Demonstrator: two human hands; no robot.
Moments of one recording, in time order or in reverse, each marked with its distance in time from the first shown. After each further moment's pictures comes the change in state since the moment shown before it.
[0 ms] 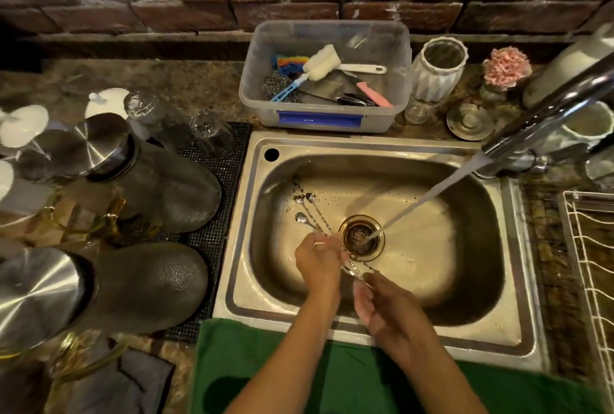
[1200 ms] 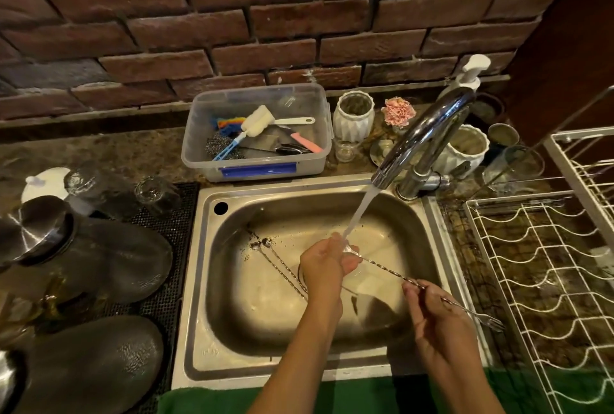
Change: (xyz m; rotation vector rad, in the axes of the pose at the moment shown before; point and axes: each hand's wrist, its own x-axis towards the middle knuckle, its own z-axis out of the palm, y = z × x) left_hand -0.060 0.031 0.067 -0.094 -0.418 0.043; right_hand -0.058 -0.078 -0.061 0.415 -0.011 -0.459
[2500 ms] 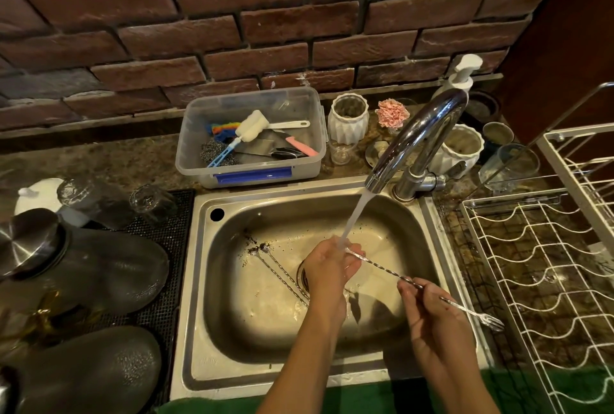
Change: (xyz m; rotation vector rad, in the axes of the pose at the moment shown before) left_hand 0.005 -0.005 0.008 -0.083 -0.078 -0.076; right_hand 0.002 0.004 0.000 -0.002 -0.072 -0.044
